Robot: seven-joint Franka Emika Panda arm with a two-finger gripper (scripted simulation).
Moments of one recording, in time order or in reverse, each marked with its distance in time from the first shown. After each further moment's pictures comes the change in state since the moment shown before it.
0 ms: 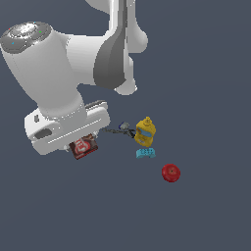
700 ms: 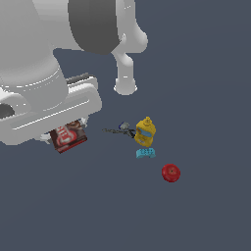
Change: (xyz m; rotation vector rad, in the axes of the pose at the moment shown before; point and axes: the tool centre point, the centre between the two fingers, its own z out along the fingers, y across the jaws) arm 0.012 0.020 -0.084 0.001 0.000 -0.001
